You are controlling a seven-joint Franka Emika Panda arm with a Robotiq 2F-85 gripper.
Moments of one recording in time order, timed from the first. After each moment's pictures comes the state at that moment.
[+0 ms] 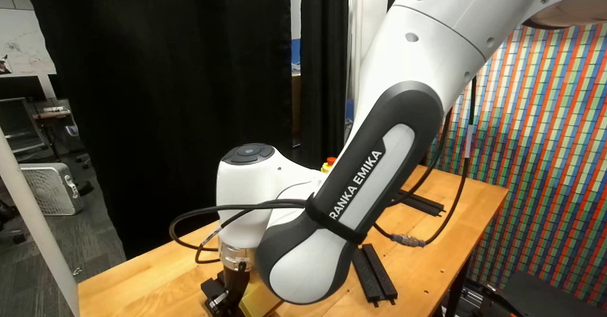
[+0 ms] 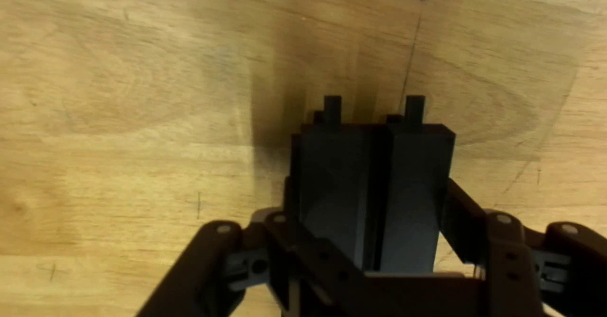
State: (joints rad) arm 0.64 0.37 0.11 -2.19 -0.21 2.72 0.66
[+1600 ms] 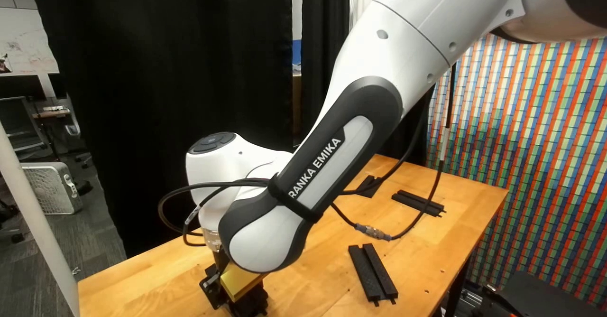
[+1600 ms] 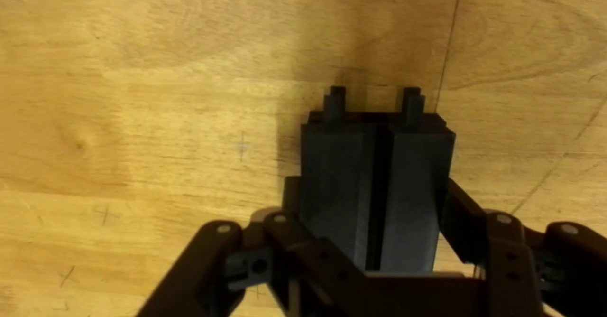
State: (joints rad) arm 0.65 0.44 0.08 -1.99 -0.25 2.48 0.69
